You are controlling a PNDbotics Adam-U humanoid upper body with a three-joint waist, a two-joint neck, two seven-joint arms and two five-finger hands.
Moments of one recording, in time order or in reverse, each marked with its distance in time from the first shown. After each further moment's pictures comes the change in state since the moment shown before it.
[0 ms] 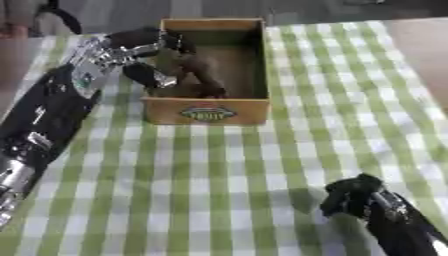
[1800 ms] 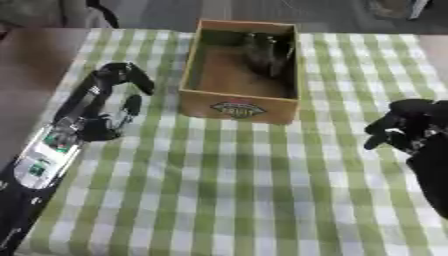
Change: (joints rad) left arm 0.631 -0.177 0.007 -0.764 0.585 0.113 0.216; right arm 0.016 -0.060 -0.149 -0.179 -0.207 -0.026 -0.115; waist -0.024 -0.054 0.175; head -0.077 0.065
